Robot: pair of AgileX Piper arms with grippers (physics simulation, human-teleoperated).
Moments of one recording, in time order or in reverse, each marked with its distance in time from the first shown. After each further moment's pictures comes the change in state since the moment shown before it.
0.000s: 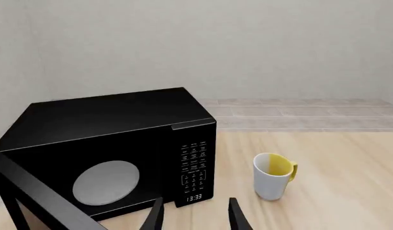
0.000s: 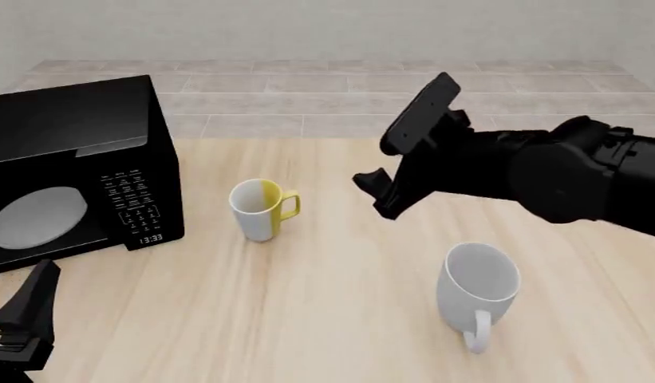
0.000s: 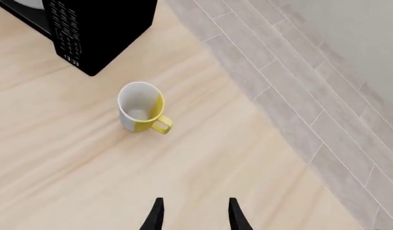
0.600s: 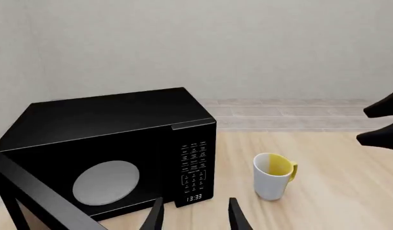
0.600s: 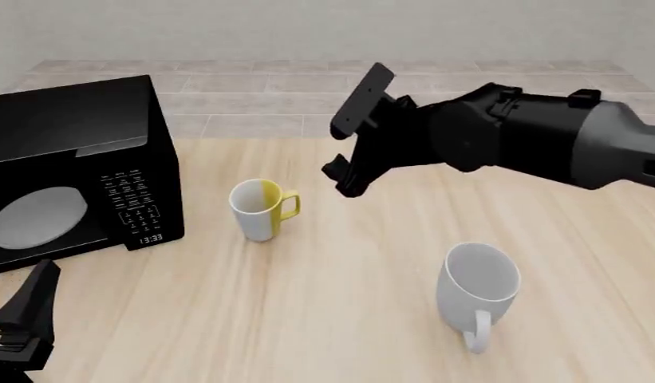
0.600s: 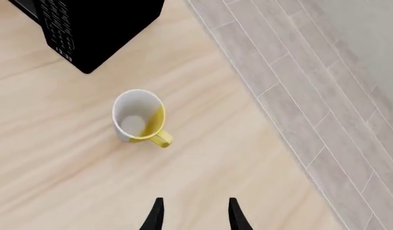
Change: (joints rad) left arm 0.000 0.000 0.000 0.000 0.000; right arm 0.015 0.258 -0.270 0.110 -0.073
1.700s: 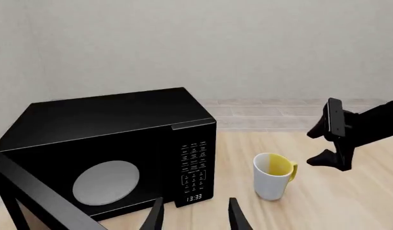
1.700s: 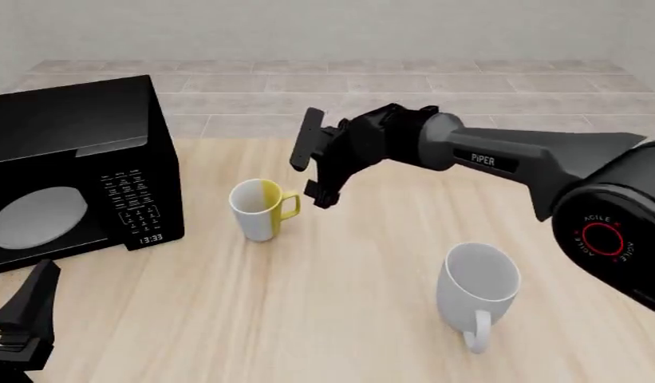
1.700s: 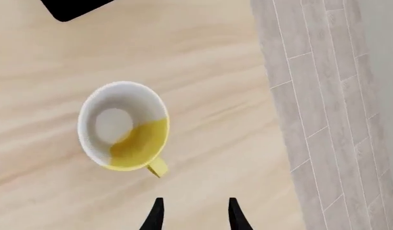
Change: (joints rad) left arm 0.000 0.000 0.000 0.000 0.000; right arm -0.024 0.484 -0.415 0.128 -0.312
